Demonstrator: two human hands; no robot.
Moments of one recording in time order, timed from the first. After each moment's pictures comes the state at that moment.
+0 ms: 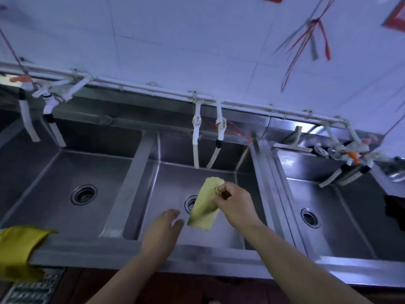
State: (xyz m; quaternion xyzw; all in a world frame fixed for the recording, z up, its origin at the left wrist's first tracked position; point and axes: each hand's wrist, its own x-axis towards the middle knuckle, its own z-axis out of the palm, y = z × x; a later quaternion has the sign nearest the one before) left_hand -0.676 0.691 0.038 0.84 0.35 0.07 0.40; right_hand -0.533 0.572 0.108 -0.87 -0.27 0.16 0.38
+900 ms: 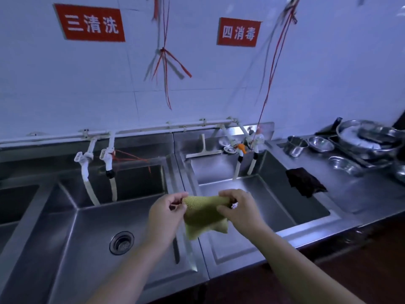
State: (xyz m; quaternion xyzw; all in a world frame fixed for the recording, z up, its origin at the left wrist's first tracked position) left_hand -0.484 0.428 0.159 0.81 0.19 0.19 0.53; right_hand -0.396 0.254 0.156 -0.90 -0.18 0.05 0.40
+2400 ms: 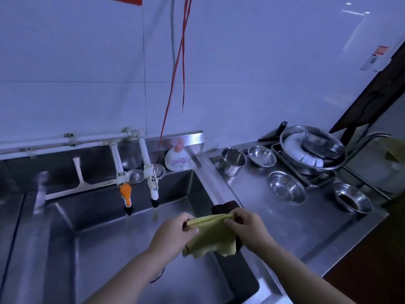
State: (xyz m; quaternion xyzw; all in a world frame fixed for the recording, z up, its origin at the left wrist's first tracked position) left_hand -0.027 0.179 0.073 0.87 0.06 -0.09 0.48; right_hand 0.022 -0.029 0.105 -0.93 -0.07 0.10 0.35
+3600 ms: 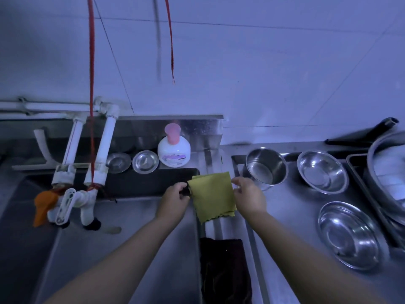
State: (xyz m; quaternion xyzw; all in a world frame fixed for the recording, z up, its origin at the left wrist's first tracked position) left_hand 0.234 0.130 -0.063 0.82 0.34 -0.01 0.46; right_hand 0.349 -0.041 -0.047 -0.94 -0.15 0.14 0.26
